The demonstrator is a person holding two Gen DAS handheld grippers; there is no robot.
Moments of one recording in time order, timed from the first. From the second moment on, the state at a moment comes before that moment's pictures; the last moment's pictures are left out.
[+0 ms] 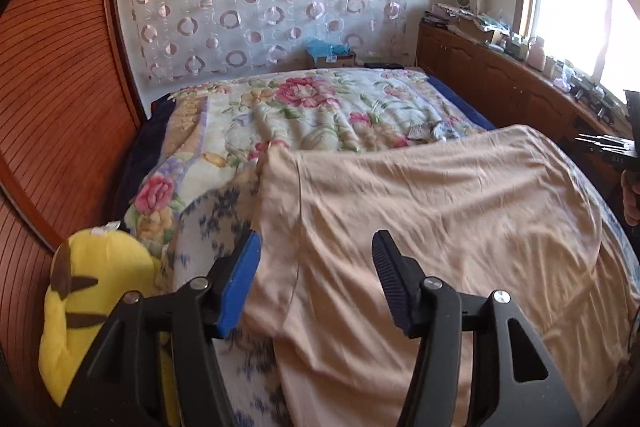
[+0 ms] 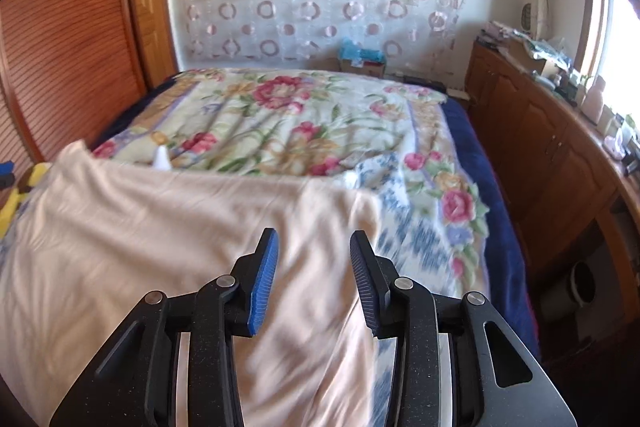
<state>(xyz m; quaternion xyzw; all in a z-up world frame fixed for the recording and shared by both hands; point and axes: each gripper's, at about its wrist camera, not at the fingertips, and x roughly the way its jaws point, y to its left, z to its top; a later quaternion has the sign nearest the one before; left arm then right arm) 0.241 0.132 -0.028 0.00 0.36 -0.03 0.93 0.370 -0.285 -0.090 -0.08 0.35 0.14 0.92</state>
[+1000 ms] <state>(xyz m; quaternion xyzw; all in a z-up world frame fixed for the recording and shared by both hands) 0.160 0.096 -0.082 -0.01 0.42 -0.05 0.90 0.278 -0.300 -0.152 -0.01 0.43 0.14 0.89</state>
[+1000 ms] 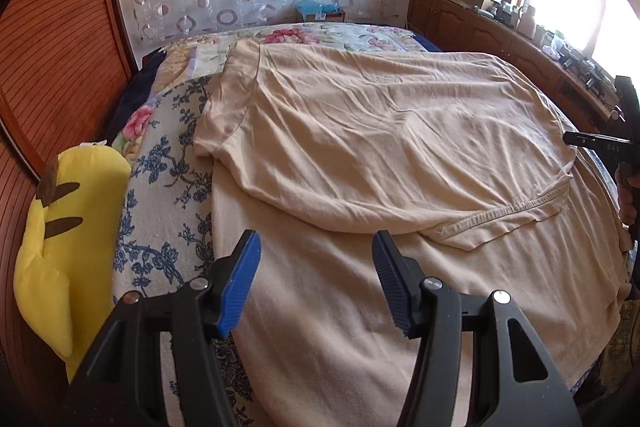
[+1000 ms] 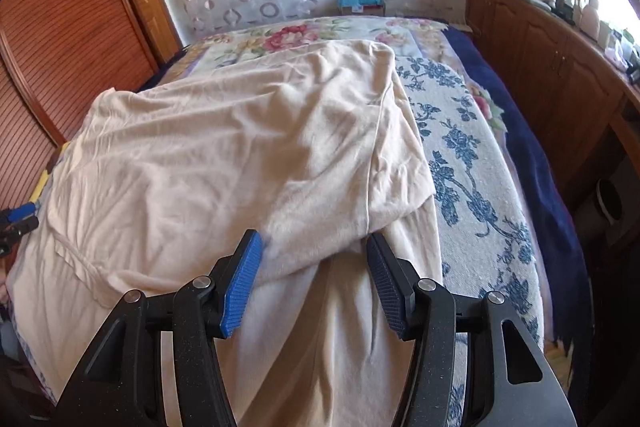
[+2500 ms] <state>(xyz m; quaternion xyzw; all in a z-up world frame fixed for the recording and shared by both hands) 0.200 0.138 -0.059 -0.07 0.38 -0.02 0.92 0.281 -0.287 -0.160 -0.04 0.41 0.13 0.90</state>
